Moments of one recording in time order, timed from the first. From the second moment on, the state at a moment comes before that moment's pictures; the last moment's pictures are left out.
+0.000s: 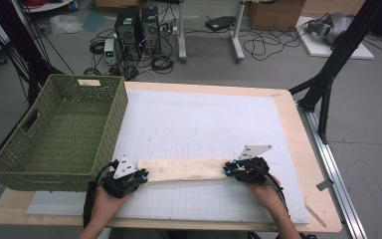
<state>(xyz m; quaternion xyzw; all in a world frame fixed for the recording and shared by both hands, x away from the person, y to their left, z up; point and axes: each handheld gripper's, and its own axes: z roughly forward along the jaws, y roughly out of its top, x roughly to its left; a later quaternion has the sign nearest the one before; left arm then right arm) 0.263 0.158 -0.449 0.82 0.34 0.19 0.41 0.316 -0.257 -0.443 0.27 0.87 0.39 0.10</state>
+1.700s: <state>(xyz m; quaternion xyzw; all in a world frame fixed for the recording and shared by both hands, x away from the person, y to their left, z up) 0.311 0.097 -0.399 0.85 0.20 0.14 0.46 0.298 -0.293 -0.425 0.30 0.82 0.47 0.10</state>
